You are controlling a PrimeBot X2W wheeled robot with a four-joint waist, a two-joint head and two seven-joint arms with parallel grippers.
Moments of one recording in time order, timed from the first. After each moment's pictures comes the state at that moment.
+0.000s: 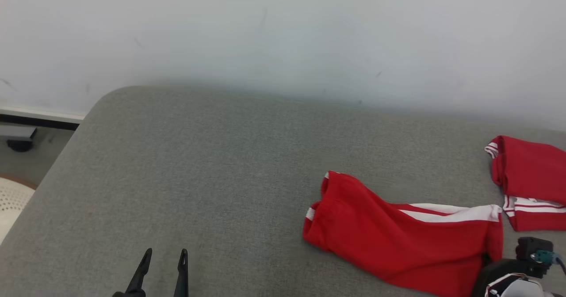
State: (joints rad) left arm 0.02 0.06 -0.04 0.25 -0.10 -0.11 -0.26; right arm -0.49 -0.24 -0.05 1.28 0.29 0.13 -0.17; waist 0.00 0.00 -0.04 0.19
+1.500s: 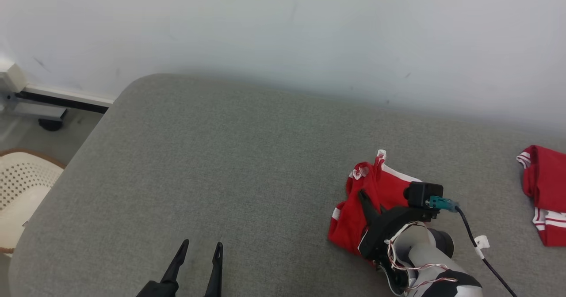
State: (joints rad) left arm -0.03 0.05 -0.18 0.28 -0.16 -0.10 -0.26; right arm -0.62 -0.05 0.46 1.05 0.77 0.13 -0.16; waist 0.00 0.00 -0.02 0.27
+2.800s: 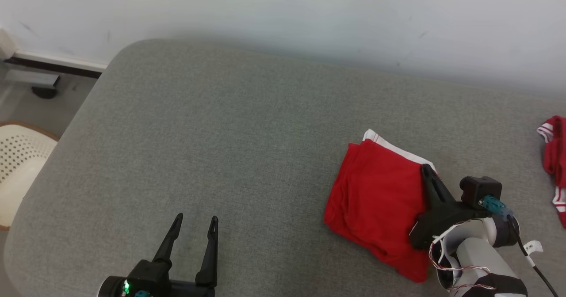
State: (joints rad) left arm -0.09 0.05 -0.16 0.25 -0.17 -0.10 -0.26; right arm -0.51 -0.12 0.08 0.85 0.25 0.13 -0.26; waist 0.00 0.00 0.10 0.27
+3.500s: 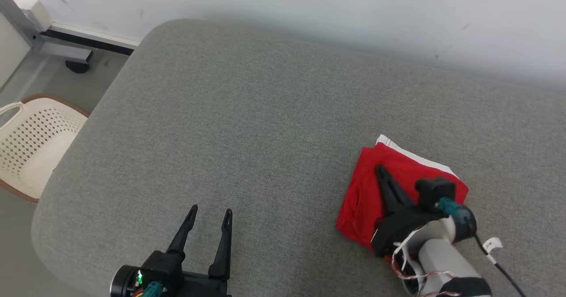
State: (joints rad) left arm -0.13 0.05 -0.22 0.26 -0.19 -0.09 -0.26; right arm -0.52 -0.05 0.17 0.81 0.22 0.13 -0.26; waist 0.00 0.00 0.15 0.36
